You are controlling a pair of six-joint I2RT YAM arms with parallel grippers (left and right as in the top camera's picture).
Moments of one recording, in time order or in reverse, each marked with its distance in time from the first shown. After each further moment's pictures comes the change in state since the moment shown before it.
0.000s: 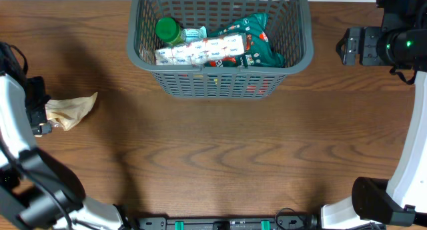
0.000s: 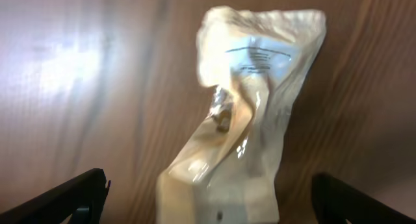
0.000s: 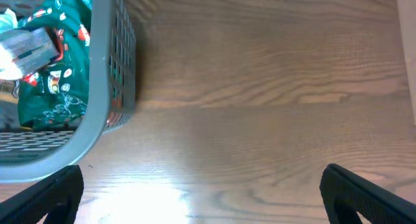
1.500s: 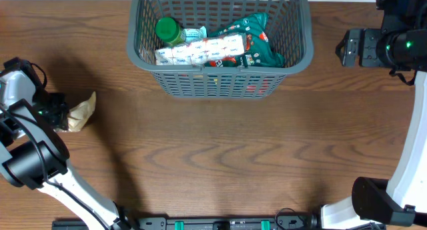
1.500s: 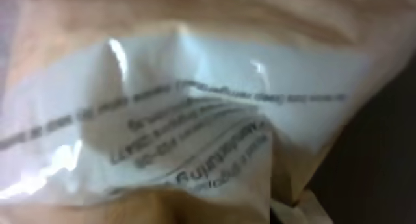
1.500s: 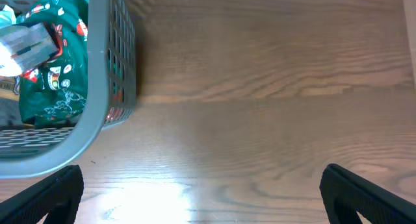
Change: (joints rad) left arm 0.025 0.342 0.002 0.120 0.169 0.264; right arm 0.000 0.000 0.000 -0.021 0.000 0.019
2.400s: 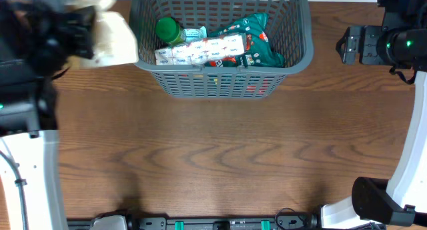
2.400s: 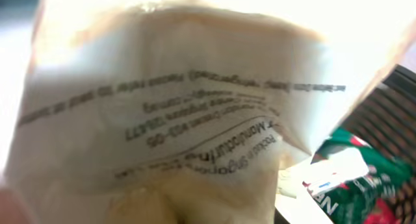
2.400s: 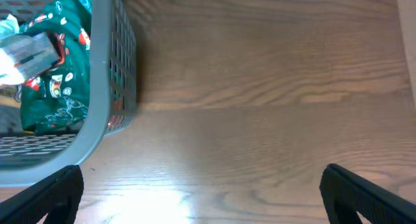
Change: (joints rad) left arm -0.479 -0.798 0.107 0.405 0.449 1.241; right arm 0.000 0.000 0.000 0.027 0.000 -0.002
